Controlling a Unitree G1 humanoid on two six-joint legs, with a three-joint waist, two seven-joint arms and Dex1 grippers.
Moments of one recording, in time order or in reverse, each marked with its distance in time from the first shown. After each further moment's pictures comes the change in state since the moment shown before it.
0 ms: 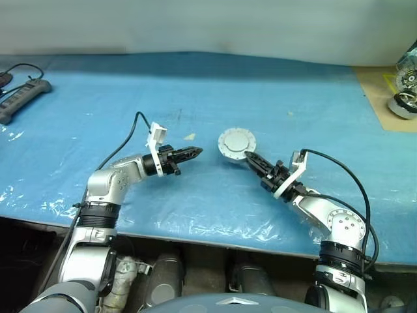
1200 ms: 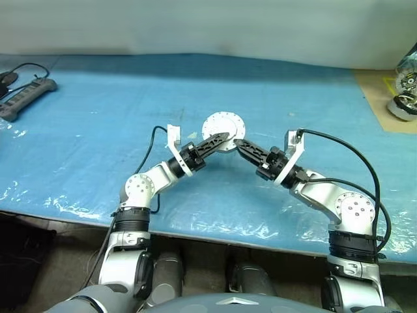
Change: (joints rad) left arm -0.018 -0.309 0.107 0.058 -0.261 0.096 0.196; right arm -0.043 -0.175 0.205 -0.091 0.199 -0.039 -0.092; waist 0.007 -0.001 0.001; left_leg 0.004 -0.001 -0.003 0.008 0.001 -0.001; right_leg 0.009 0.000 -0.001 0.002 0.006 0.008
